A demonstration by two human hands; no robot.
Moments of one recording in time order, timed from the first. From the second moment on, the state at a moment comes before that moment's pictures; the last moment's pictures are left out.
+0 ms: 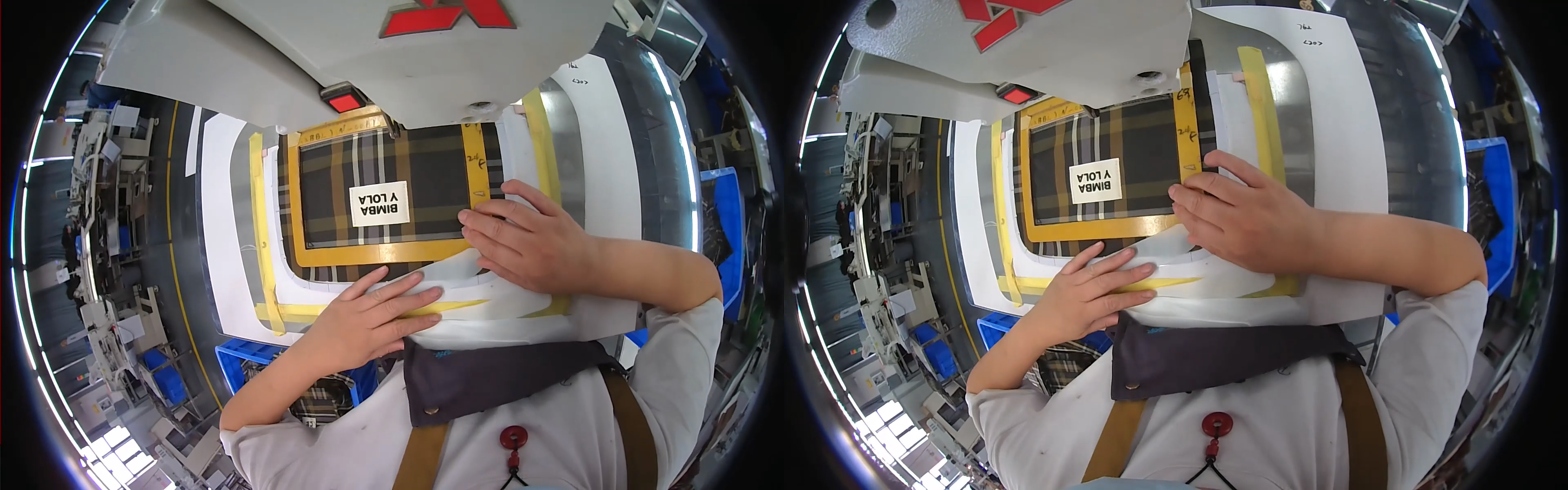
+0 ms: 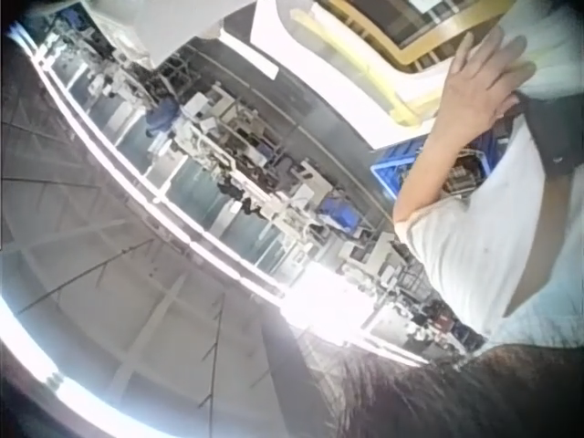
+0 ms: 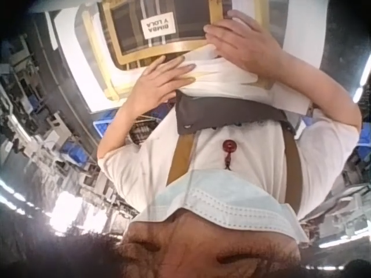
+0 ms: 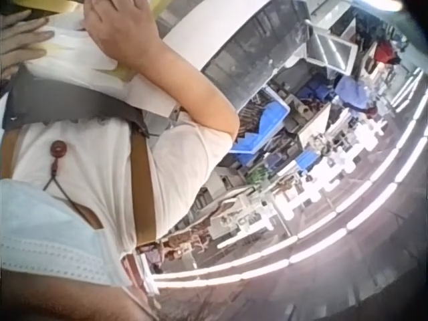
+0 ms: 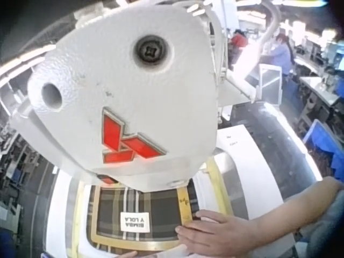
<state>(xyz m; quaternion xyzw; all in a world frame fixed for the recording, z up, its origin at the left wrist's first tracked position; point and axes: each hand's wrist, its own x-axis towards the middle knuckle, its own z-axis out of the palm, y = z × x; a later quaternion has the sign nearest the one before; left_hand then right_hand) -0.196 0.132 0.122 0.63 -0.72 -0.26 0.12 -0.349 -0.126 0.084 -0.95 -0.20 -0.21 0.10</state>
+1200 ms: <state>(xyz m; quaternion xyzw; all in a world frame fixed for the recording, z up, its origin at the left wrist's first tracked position) -0.188 0.105 0.115 0.57 -0.79 -0.19 0.13 -0.345 -0.124 0.088 -0.96 -0.18 -0.20 0.10</state>
